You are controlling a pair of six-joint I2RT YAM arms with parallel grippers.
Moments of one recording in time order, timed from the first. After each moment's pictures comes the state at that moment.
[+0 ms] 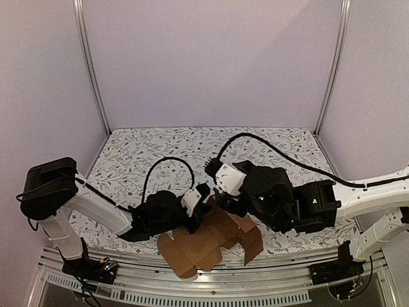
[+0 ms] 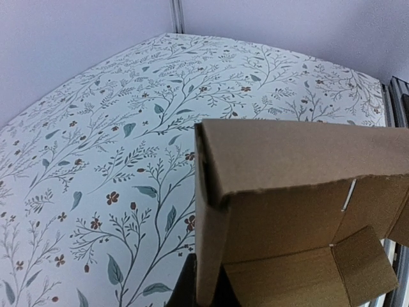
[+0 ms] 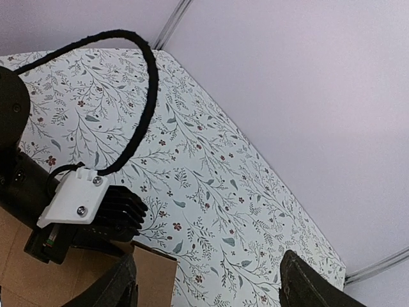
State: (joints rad) left arm -1.14 1.71 0.56 0.82 -0.22 -0.02; right arm 1.43 1.40 1.06 -0.11 0.83 -0.25
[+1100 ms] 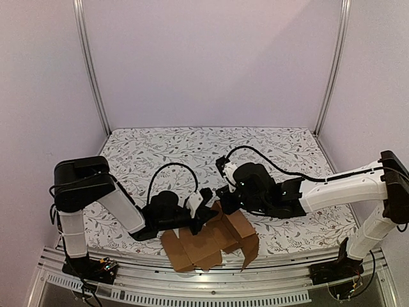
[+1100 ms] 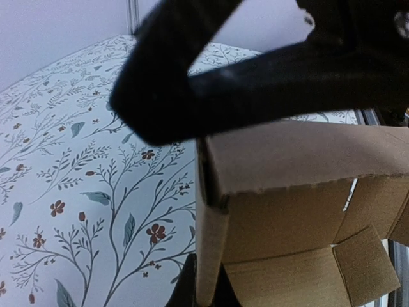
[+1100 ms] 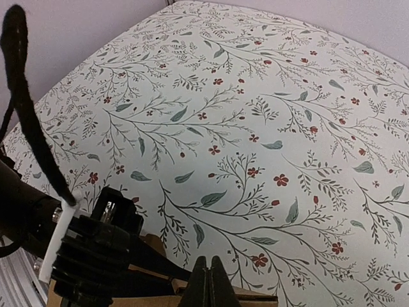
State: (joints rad) left arm -1.03 1.98 0.59 1.10 0.10 -0.01; right arm 1.13 1.58 0.94 0.06 0.31 0.38
